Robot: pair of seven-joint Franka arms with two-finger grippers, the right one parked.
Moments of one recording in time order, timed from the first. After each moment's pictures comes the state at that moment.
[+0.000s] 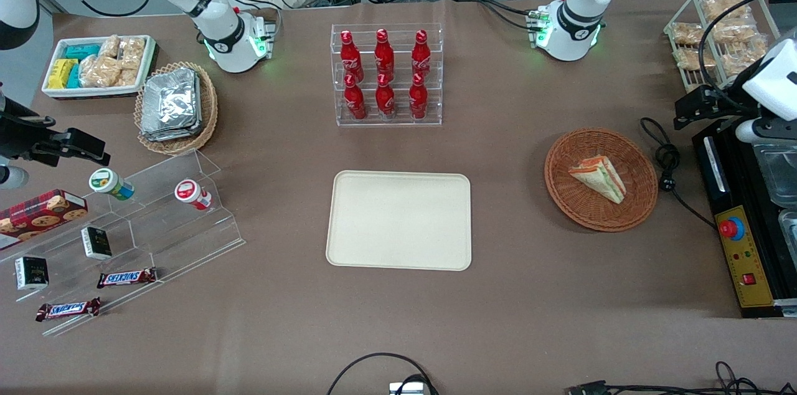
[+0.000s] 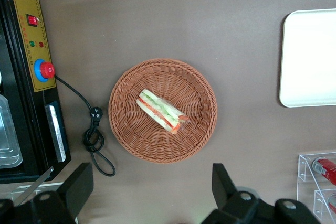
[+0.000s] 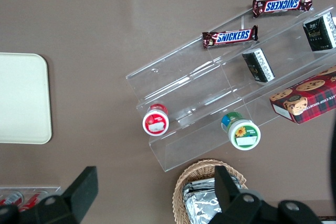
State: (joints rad) arm 0.02 -0.01 -0.04 -1.60 0.00 1.54 0.08
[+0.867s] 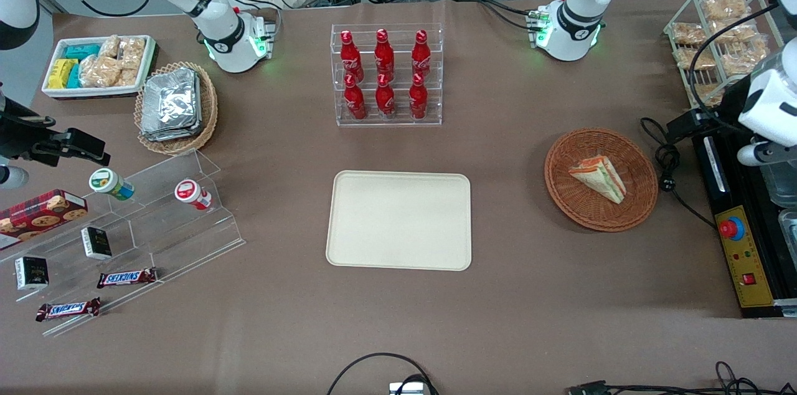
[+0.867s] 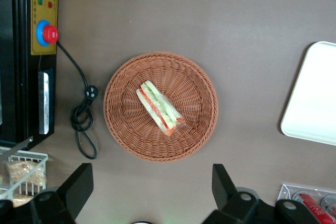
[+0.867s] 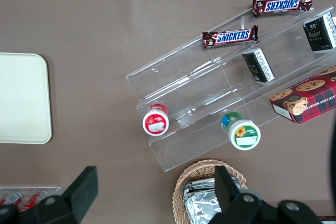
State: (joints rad) arm 0.02 0.02 -0.04 -1.65 0.01 1.57 -0.19
